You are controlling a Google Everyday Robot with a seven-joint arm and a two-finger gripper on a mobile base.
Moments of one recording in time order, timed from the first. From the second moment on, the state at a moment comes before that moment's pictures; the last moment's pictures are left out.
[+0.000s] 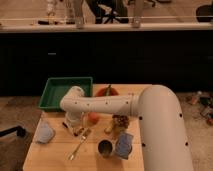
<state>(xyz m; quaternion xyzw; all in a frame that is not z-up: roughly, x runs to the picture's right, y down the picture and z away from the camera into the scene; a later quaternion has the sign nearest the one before) -0.178 0.224 0.833 -0.08 -0.38 -0.86 0.34</state>
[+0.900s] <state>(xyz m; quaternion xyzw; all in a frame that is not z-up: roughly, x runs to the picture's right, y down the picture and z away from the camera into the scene) -0.177 0.189 0.788 -0.07 -0.34 -0.88 0.34</state>
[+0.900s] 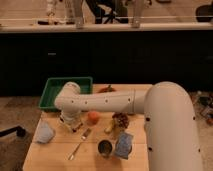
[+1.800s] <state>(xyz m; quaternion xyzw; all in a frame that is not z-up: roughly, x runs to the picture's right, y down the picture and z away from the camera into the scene) -0.109 0.130 0.770 -0.09 -0.28 -0.88 0.38</state>
